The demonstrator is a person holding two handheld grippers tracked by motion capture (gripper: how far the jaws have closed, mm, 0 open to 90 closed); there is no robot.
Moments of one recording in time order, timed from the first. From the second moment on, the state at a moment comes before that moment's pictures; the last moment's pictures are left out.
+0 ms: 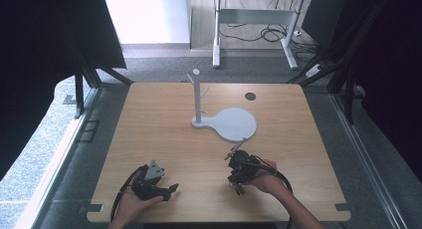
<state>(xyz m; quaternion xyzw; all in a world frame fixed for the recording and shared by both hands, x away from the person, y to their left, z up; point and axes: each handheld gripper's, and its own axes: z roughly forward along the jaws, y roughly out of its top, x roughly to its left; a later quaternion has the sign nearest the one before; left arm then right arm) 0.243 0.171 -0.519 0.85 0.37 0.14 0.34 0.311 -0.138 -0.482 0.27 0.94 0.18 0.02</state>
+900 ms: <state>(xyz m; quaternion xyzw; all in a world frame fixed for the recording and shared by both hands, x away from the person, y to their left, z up) 0.244 0.171 -0.521 0.85 0.37 0.14 0.34 0.323 -0.130 -0.499 0.29 0.94 0.15 -0.02</state>
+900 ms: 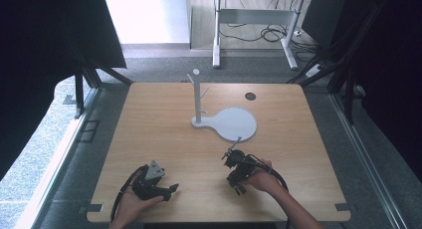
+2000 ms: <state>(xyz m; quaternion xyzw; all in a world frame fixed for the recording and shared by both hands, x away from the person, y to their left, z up) 0.245 0.170 -0.523 0.86 0.37 0.13 0.33 0.320 -0.136 -0.451 0.26 0.95 0.15 -0.01</state>
